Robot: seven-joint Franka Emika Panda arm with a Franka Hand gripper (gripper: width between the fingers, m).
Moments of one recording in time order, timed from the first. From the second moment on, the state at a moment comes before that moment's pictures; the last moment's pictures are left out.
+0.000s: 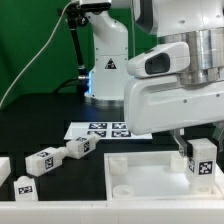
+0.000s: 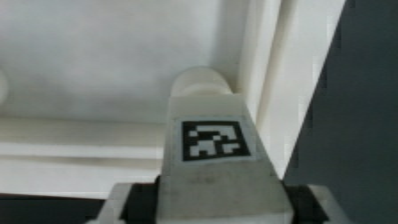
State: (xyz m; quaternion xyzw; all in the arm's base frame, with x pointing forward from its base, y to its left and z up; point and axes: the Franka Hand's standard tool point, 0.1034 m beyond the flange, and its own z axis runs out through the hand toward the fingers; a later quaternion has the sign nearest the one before) arm 0.652 0.137 0.087 -0.99 -0.09 -0.06 0.06
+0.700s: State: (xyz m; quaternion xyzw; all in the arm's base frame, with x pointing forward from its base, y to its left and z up) arm 0.645 0.131 0.084 -0.94 0.29 -0.09 0.13
